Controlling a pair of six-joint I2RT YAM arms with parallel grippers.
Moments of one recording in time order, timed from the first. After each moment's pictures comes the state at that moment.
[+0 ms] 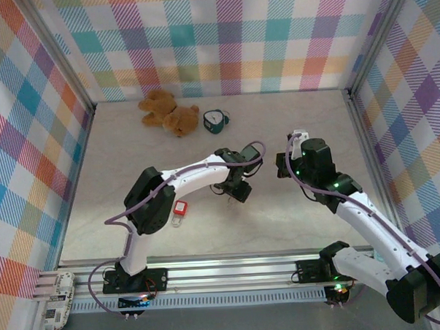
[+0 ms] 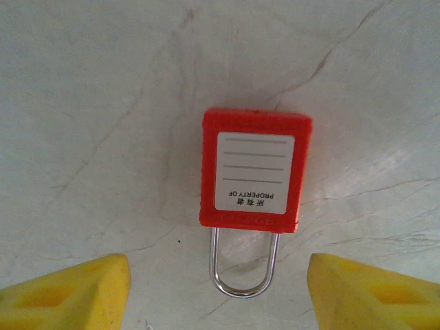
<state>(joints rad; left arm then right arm) -0.91 2.07 1.63 -0.99 -0.13 -0.31 0.45 0.95 0.79 -0.36 -0.02 0.31</state>
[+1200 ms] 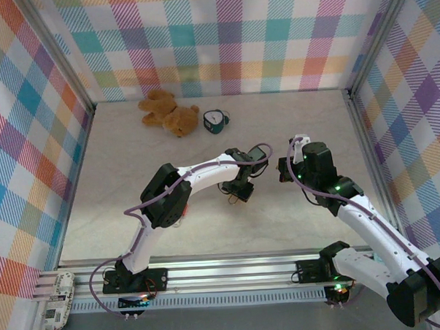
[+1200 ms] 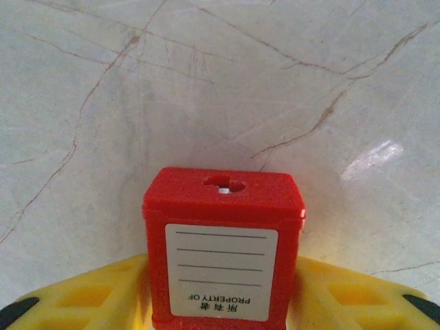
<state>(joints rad) -0.89 2.22 1.75 -1.01 -0.11 -0.32 0.43 0.93 0.76 -0.39 -0.03 0.32</state>
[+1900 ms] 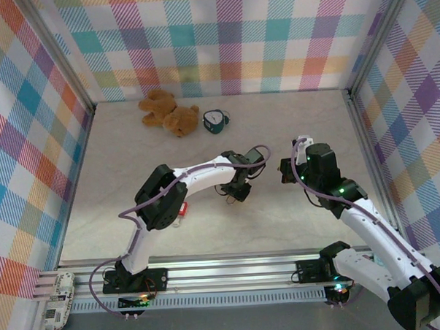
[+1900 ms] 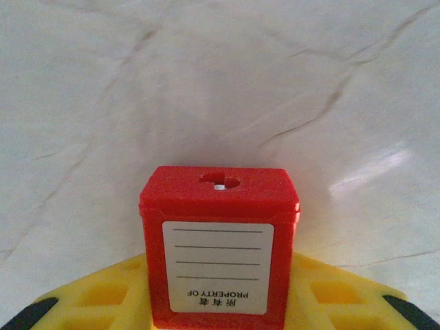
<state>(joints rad) -0.89 2.15 1.63 -0.92 -0.14 -0.27 0.42 0.89 0.76 -0.43 -0.05 0.34</state>
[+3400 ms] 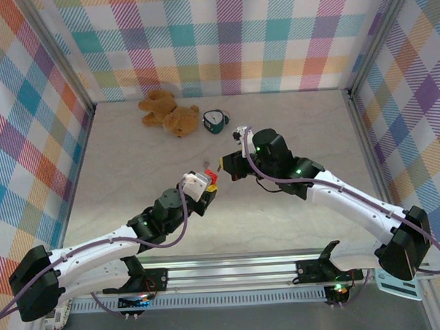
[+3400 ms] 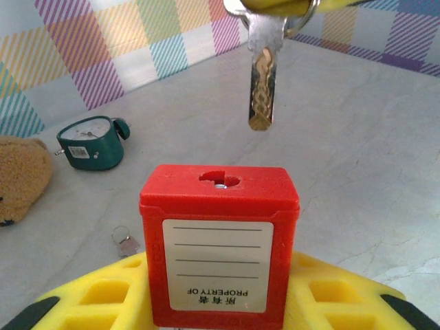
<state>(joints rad) -0.95 0.97 0.47 0.24 -0.32 0.03 0.81 1.26 1.09 -0.29 -0.19 0.47</state>
